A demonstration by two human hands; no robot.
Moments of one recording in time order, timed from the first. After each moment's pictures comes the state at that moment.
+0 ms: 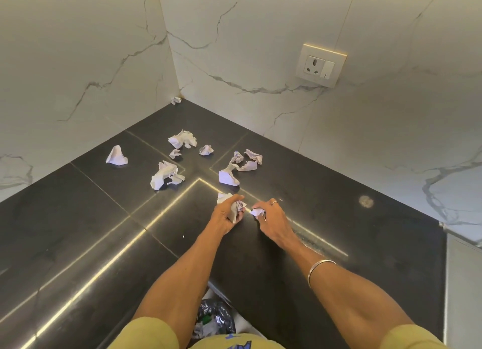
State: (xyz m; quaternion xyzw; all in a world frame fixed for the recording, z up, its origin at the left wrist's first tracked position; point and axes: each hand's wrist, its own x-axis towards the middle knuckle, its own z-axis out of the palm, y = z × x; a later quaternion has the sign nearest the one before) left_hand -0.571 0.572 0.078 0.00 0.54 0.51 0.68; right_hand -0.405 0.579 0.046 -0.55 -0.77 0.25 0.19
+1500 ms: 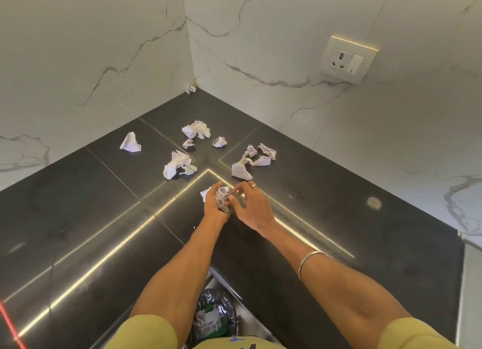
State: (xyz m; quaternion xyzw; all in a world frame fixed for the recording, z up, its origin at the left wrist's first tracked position) left_hand -0.619 0.563 0.071 -0.17 0.43 0.63 0.62; right_hand -0.491 0.568 0.091 -0.47 -0.80 0.26 0.28
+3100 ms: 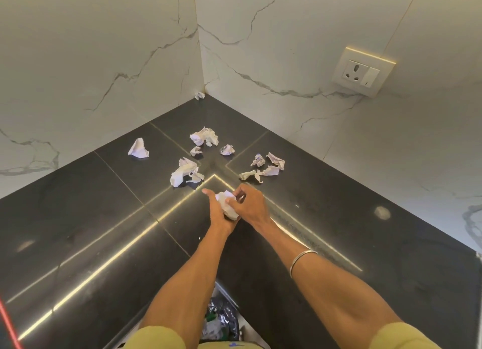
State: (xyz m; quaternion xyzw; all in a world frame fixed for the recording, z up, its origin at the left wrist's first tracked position) left_hand -0.625 0.573 0.063 -0.09 0.42 0.62 0.65; right_hand -0.529 0.606 0.082 -0.50 -0.74 0.36 0.28
